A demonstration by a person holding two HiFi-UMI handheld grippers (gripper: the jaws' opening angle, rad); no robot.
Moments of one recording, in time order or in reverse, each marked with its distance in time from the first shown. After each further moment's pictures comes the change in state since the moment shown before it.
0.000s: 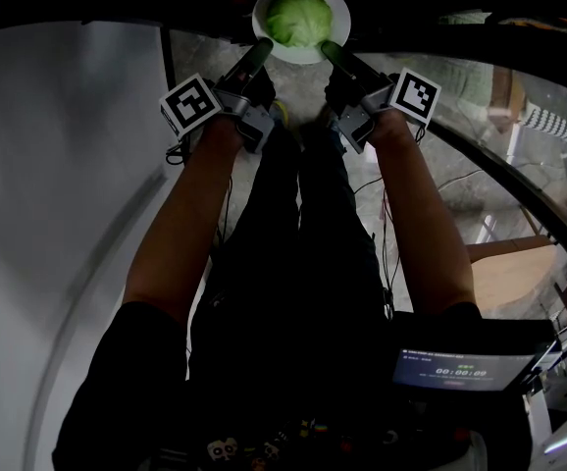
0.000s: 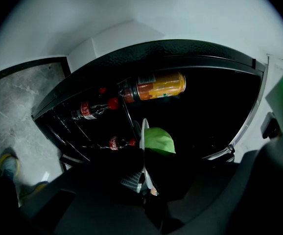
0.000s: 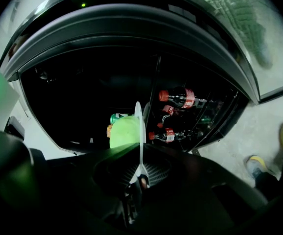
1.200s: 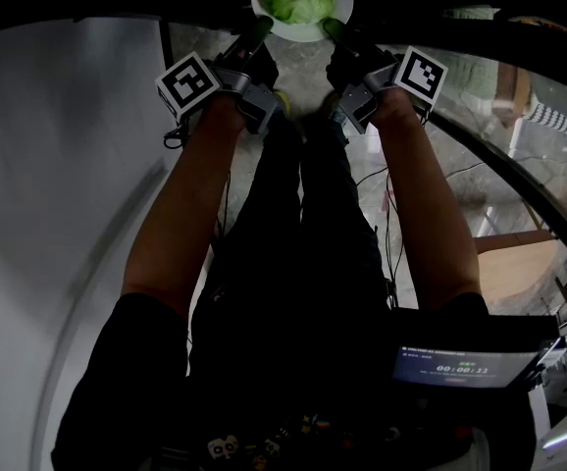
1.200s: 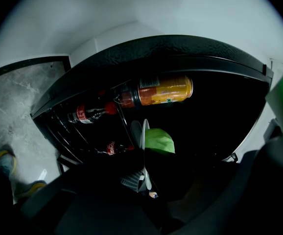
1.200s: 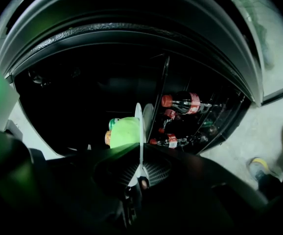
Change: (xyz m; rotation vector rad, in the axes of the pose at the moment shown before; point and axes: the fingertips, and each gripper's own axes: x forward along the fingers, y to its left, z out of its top) left arm 0.001 0.007 0.000 -0.026 -0.040 0.023; right arm 0.001 -0.006 0.004 0.010 -0.016 -0.007
